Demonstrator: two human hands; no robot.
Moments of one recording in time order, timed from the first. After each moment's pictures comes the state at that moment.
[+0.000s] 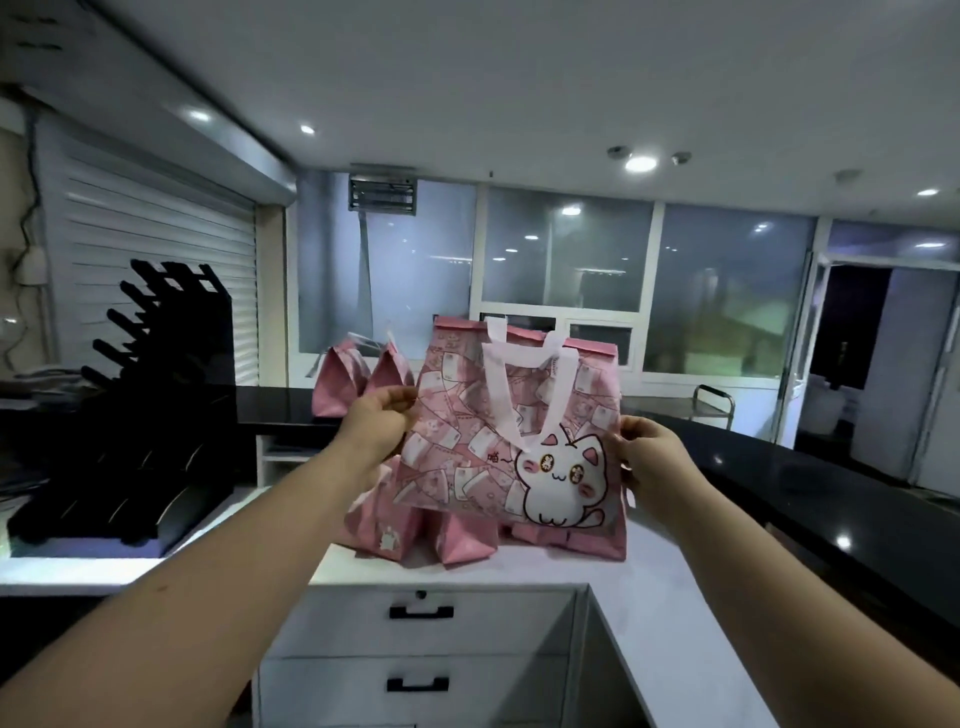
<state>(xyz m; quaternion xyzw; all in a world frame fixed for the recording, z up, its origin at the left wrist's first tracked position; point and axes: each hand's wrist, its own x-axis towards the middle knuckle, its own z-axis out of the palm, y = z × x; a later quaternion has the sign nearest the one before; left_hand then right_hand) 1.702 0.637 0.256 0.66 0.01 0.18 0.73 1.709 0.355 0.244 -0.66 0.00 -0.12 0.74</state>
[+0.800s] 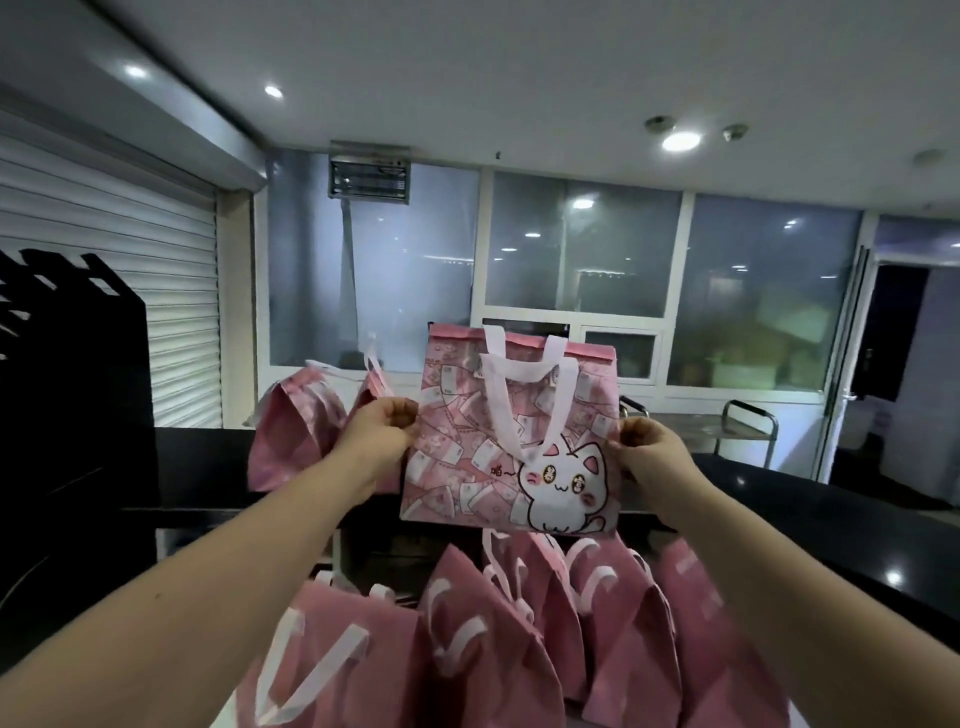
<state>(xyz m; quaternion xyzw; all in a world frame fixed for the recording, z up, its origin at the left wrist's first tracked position) 2.155 0.735 0.250 0.72 -0.03 0.19 0.67 2.161 0.444 0.248 -0.72 0.02 -0.16 0.67</state>
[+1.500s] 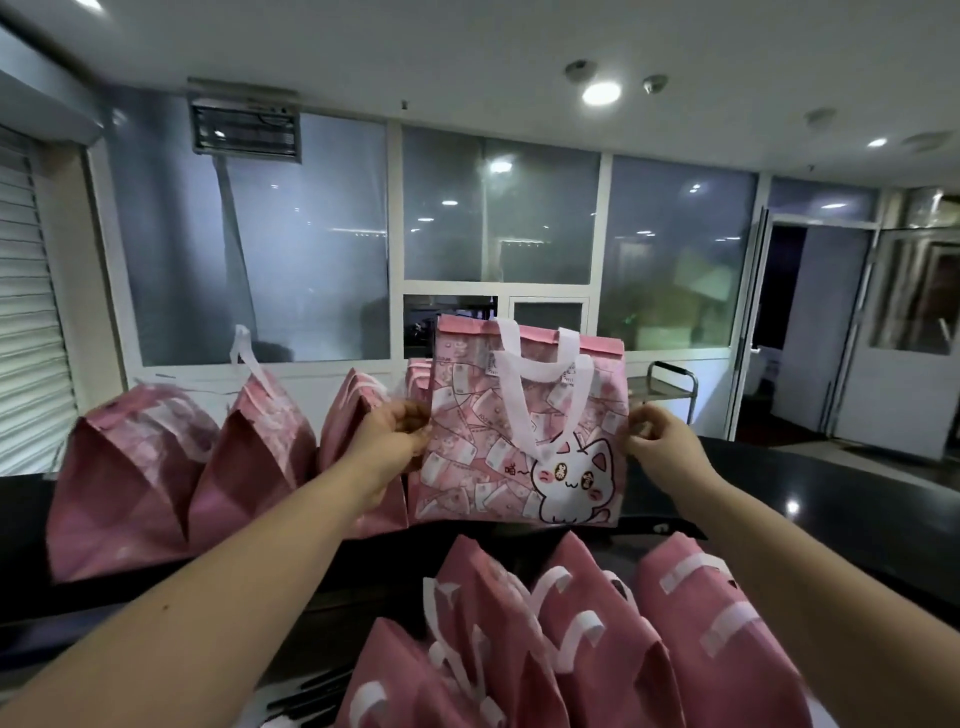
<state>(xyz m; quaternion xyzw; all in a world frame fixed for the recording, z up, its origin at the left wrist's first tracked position) 2.363 0.657 0.219 0.70 -0.12 0.08 0.70 2.313 0.356 0.216 -0.83 0.08 -0.28 0.47</state>
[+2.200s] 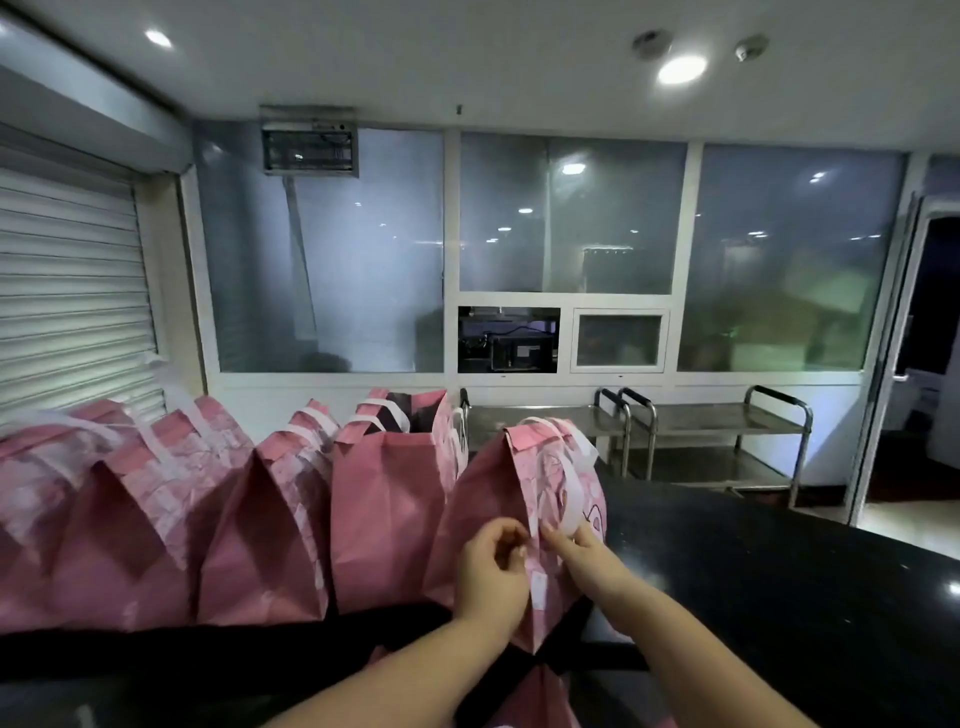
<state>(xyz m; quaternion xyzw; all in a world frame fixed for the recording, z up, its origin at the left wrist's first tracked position) 2.486 0.430 0.111 0.75 -0.04 0.25 0.61 2.514 0.293 0.123 -0.80 -0.05 0.02 0.60</state>
